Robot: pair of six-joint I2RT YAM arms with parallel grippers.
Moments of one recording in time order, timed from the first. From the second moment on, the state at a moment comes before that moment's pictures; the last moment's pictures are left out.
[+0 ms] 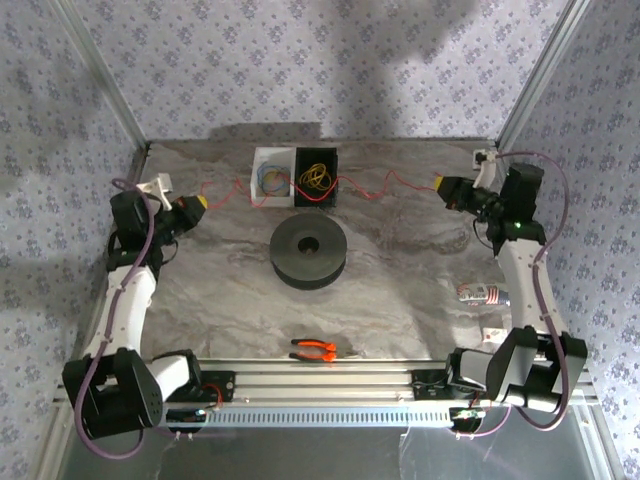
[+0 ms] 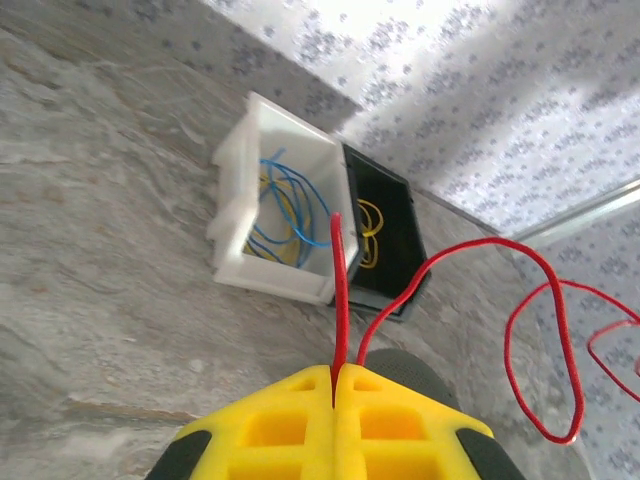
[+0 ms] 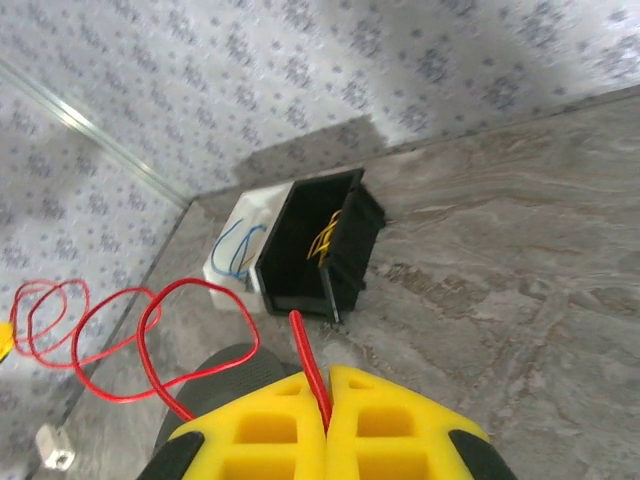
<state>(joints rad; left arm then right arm) 0.18 1.09 0.79 -0.12 0.60 -0.53 -0.22 1.21 1.00 -0.21 -0.78 0.31</state>
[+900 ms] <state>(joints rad) 0.44 1.07 0.93 -0.20 0.48 -0.54 -0.52 1.14 0.91 -0.18 -0.73 0.47</state>
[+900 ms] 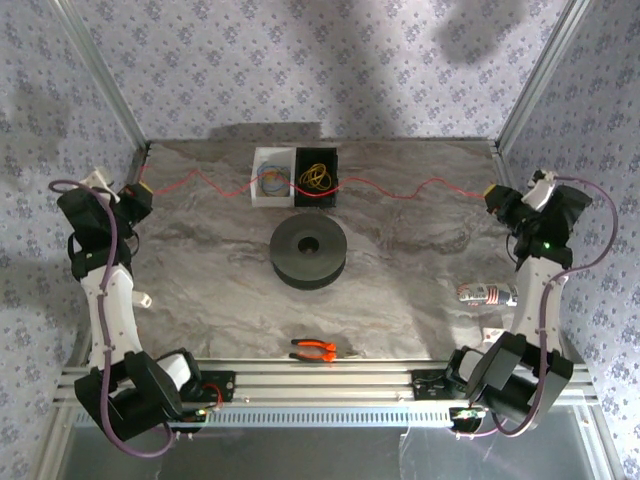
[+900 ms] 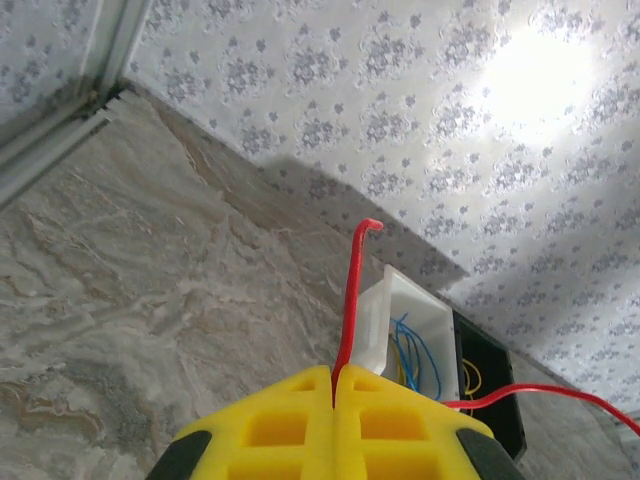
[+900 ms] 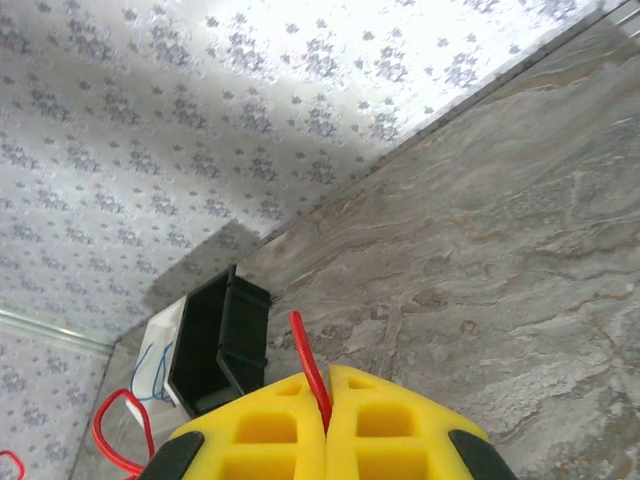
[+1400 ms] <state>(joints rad) 0.55 1.12 1.05 -0.25 0.48 -0.54 -0.62 1.09 0.90 -0.18 -0.78 0.52</state>
